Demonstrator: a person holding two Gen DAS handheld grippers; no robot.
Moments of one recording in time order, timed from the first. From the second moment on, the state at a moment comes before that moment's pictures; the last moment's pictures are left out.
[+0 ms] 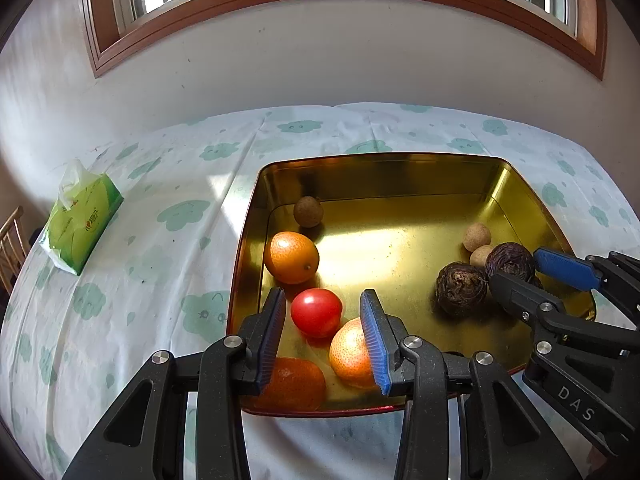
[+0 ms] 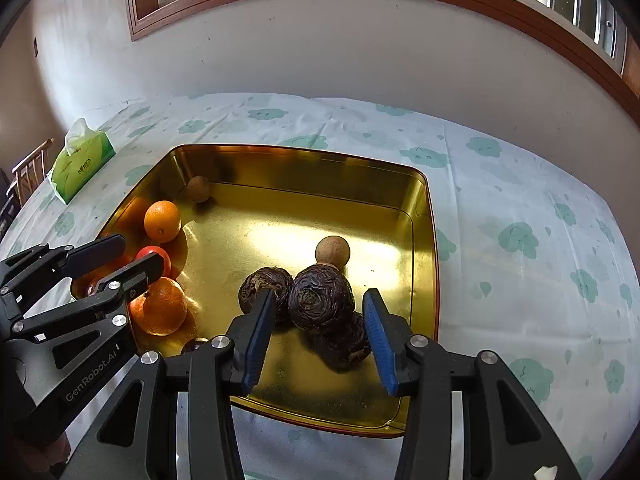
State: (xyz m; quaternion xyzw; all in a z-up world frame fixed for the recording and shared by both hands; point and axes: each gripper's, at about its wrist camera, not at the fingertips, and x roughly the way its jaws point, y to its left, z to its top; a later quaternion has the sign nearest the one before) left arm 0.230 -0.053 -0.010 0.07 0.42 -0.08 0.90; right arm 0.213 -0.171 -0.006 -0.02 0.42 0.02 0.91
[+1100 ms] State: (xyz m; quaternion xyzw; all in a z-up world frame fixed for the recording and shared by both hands) left arm 0.128 -0.025 0.007 0.04 0.41 -0.04 0.91; right arm 0.105 -0.158 0.009 0.00 0.40 -0.01 0.92
